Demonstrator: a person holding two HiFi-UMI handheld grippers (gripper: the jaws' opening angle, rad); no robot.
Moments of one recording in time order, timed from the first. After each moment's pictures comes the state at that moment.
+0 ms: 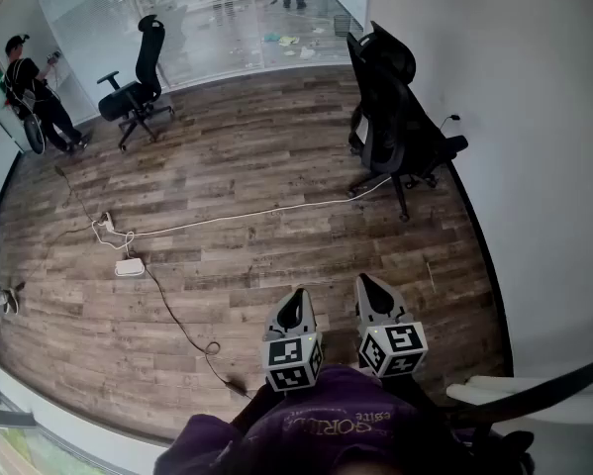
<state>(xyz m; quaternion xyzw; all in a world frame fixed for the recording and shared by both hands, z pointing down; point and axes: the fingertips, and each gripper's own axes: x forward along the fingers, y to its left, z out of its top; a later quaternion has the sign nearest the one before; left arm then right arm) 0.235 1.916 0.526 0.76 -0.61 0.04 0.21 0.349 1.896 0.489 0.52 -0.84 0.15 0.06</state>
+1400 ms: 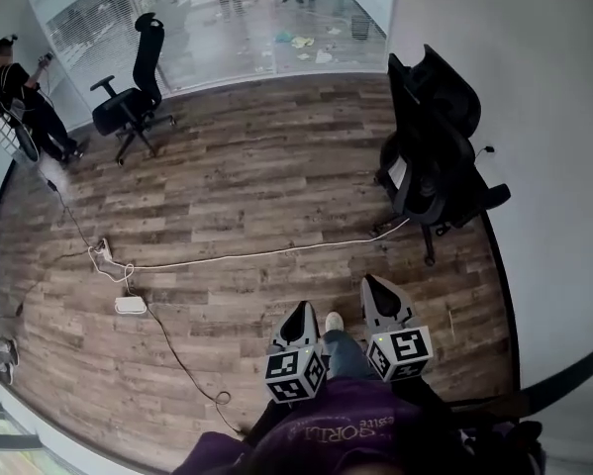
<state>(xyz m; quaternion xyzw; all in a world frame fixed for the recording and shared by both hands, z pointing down) 0.143 1.619 0.567 0.74 -0.61 -0.01 0.28 0.256 1.578 0.511 0.49 -0.86 0.09 0.08</state>
